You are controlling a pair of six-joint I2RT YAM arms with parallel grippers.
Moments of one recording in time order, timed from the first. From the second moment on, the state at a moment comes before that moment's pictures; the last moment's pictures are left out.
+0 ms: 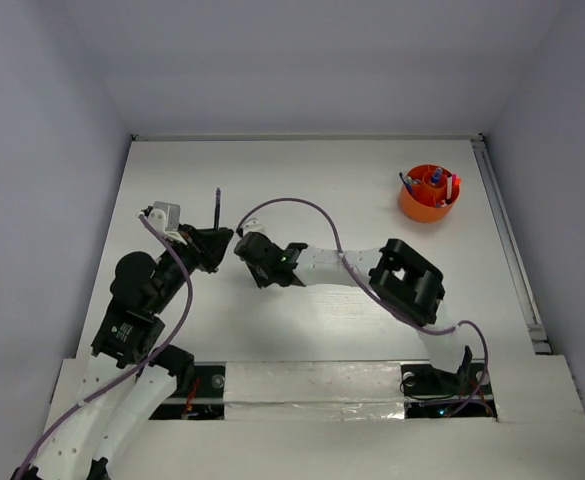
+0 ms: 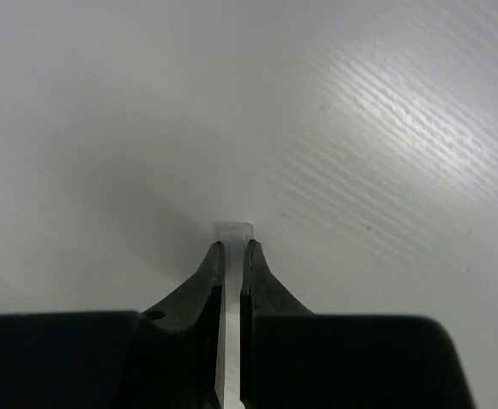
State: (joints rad) left arm -0.41 0.48 0.70 -0.22 0.12 -0.43; right arm 1.08 2.16 1.59 -0.35 0.33 0.42
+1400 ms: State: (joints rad) left arm -0.70 0.68 0.30 0.45 0.26 -0.77; right arm 0.84 1.30 0.87 0.67 0.12 0.68
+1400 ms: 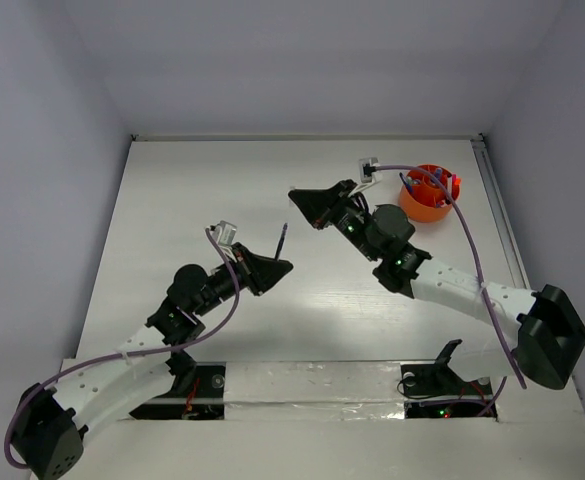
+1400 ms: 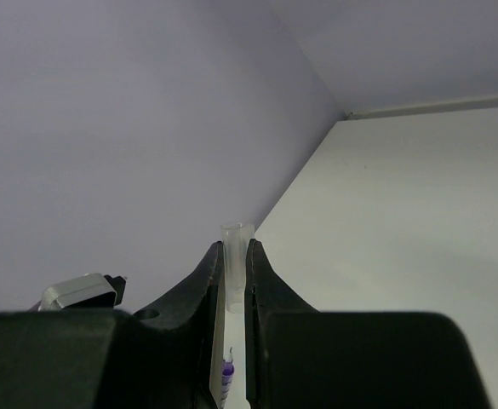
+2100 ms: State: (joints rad) left arm -0.70 0.72 0.34 0.45 0.23 -0.73; right arm 0.84 1.33 0.87 0.68 0.06 0.69
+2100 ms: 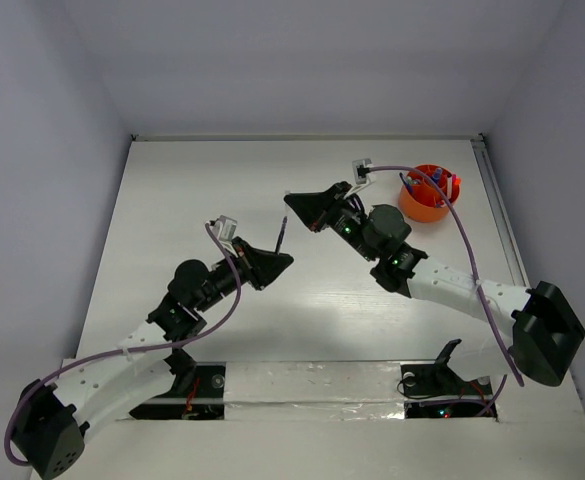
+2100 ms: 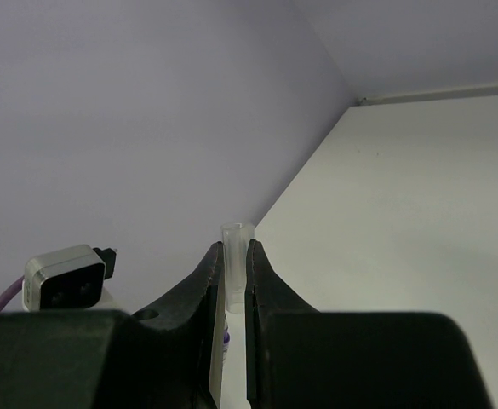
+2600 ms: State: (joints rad) left arm -0.70 0.73 0.36 0.44 0.22 -0.71; right arm 0.84 1.33 0.87 0.68 0.05 0.69
